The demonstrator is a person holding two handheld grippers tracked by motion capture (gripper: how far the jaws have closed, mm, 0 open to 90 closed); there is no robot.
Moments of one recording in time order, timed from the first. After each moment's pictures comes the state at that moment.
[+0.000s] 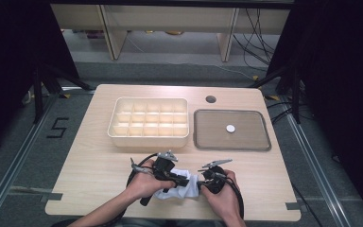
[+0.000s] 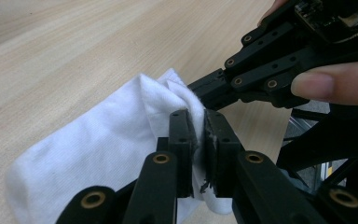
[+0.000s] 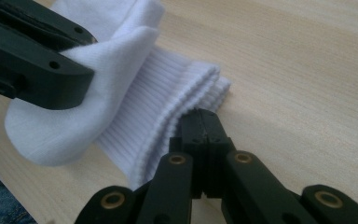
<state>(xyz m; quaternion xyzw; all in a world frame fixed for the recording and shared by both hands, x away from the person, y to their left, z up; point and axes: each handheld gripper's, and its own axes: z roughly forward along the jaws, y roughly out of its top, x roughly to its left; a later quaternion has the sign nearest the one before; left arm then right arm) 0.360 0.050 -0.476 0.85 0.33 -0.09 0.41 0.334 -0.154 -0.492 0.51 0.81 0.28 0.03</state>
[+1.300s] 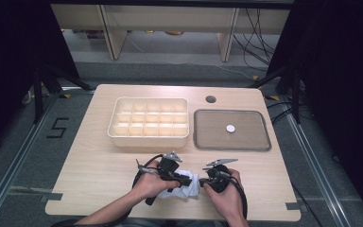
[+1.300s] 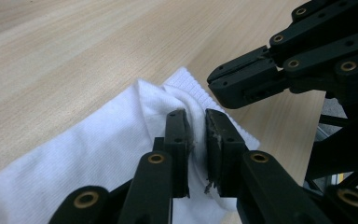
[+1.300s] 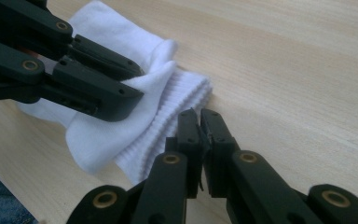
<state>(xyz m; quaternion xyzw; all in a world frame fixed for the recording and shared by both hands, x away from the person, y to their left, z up) 0.367 0.037 -0.493 0.85 0.34 -0.07 0.40 0.332 -0.163 -0.482 0.52 0.80 0.30 0.04</state>
